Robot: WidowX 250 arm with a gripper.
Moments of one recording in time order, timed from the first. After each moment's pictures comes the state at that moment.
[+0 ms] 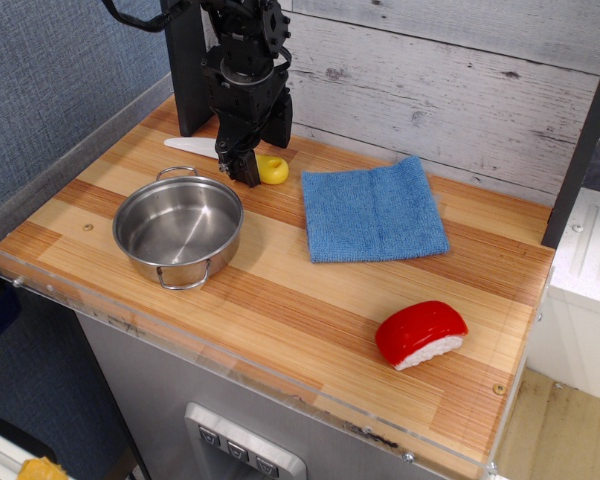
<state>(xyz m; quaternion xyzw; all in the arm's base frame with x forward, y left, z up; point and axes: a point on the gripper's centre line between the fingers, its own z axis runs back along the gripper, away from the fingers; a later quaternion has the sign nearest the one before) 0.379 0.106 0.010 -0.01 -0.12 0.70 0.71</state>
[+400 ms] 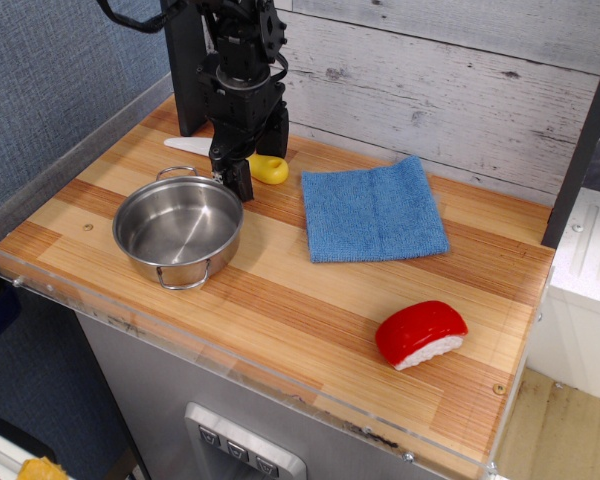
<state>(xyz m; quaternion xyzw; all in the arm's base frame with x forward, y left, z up) 0.374 0.100 0.021 -0.02 -0.11 0.70 0.71</state>
